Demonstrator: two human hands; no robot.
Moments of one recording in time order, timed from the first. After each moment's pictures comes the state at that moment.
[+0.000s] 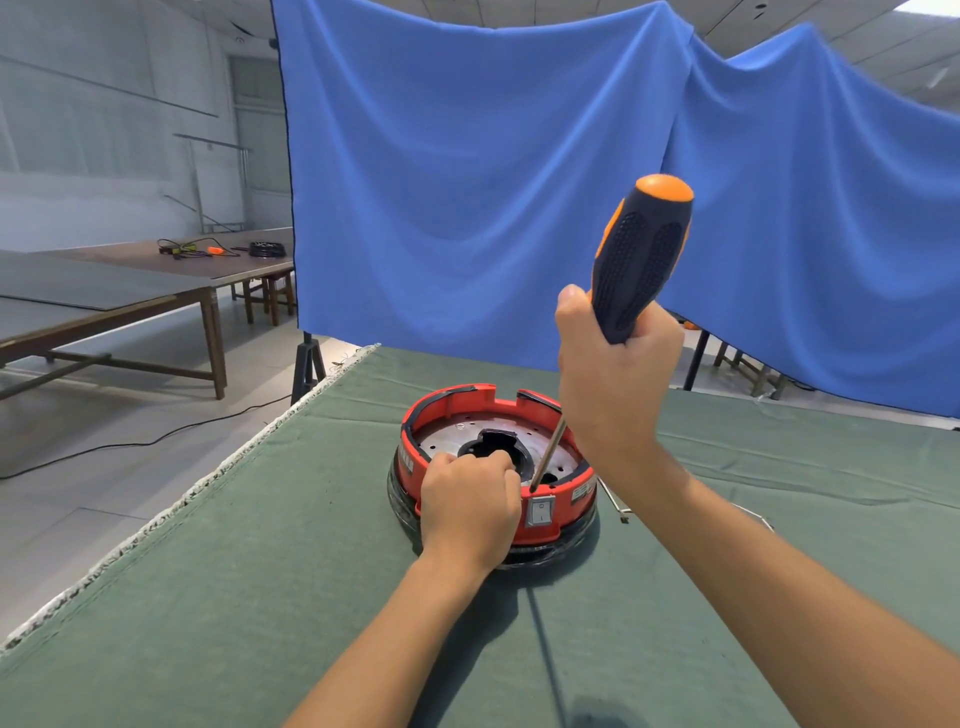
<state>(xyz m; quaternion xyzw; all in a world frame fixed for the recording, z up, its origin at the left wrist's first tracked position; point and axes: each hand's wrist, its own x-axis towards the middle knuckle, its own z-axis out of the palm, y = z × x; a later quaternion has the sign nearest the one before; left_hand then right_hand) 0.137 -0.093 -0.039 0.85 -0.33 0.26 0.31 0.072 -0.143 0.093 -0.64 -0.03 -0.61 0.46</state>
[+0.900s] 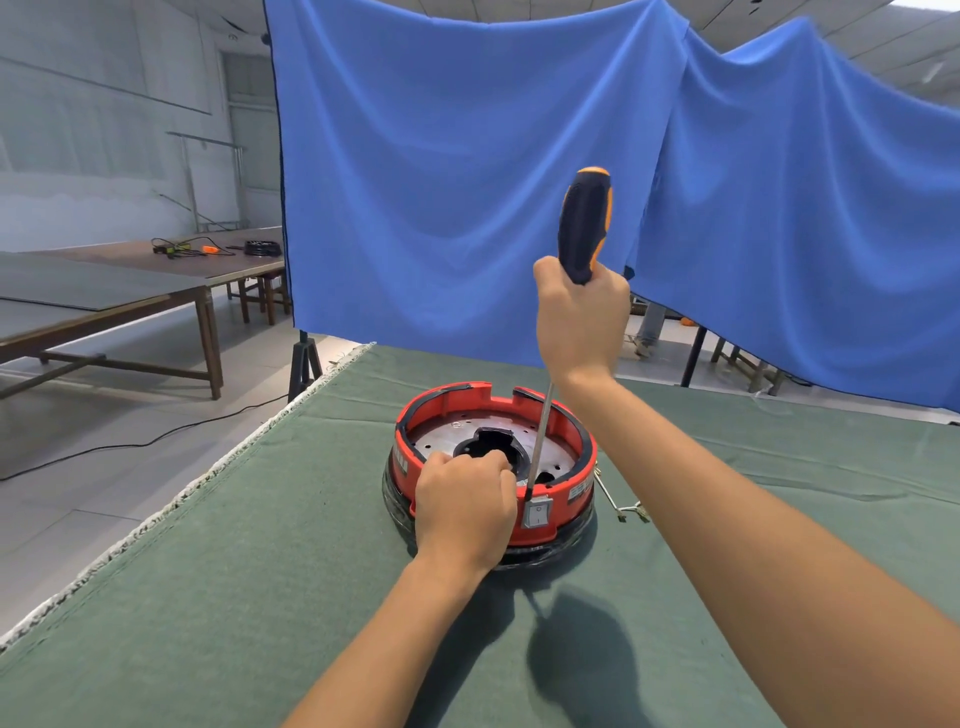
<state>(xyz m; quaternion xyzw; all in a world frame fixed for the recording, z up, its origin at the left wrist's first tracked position) 0.137 -0.093 -0.038 0.86 -0.33 0.26 0.30 0.124 -0.178 0.105 -0.69 0.11 -0.56 0.44</state>
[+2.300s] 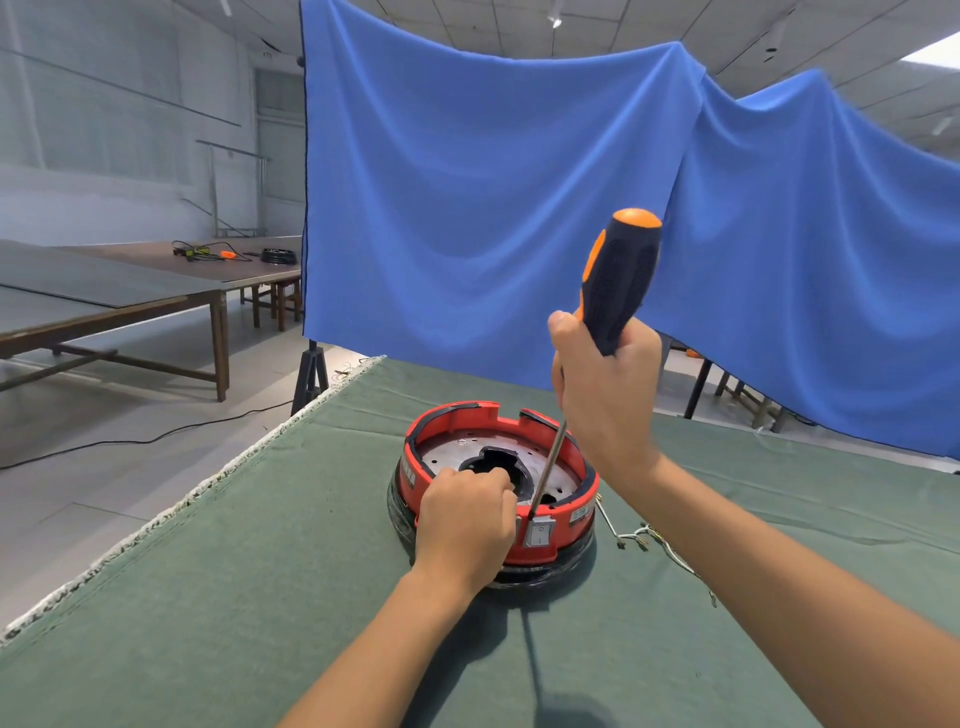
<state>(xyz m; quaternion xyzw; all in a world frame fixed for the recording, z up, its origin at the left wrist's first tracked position) 0.140 -0.088 -0.041 0.85 -0.35 0.25 0.32 0.076 -0.148 0.100 -0.69 -0.03 -0.52 0.49</state>
